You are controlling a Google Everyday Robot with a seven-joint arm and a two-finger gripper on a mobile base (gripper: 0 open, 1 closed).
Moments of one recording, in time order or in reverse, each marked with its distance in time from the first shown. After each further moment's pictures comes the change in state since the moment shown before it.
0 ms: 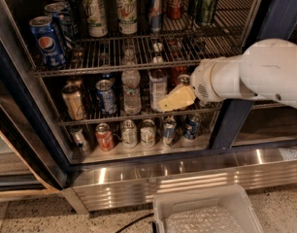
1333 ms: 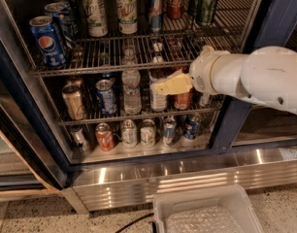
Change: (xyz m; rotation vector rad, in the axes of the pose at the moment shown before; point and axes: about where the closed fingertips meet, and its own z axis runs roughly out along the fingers) arm -0.037 -0.022 -0.001 0.091 -0.205 0.041
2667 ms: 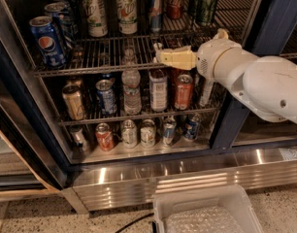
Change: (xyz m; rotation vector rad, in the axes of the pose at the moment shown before) arm -0.048 -0.057 -0.002 0.184 -0.306 0.169
